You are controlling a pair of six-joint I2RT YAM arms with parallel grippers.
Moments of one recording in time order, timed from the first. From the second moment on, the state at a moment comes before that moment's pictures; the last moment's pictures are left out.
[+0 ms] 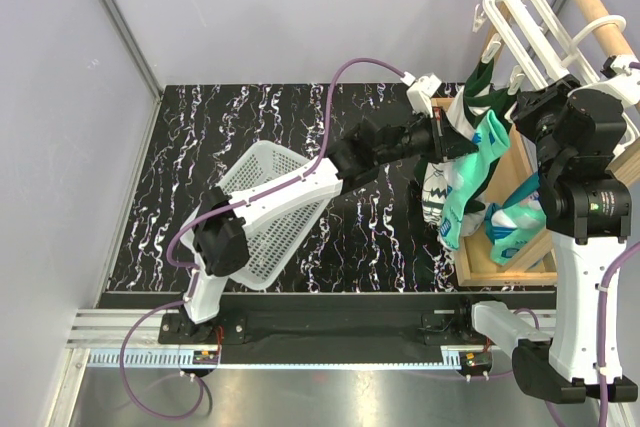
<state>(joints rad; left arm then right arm) -1.02 2.01 1.93 0.09 0.26 -0.84 0.04 1.03 1.66 -0.77 0.32 0.54</state>
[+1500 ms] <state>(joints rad) -1.00 2.04 1.98 0.06 0.25 -0.87 0.04 1.02 1.64 -0.75 0.29 0.53</state>
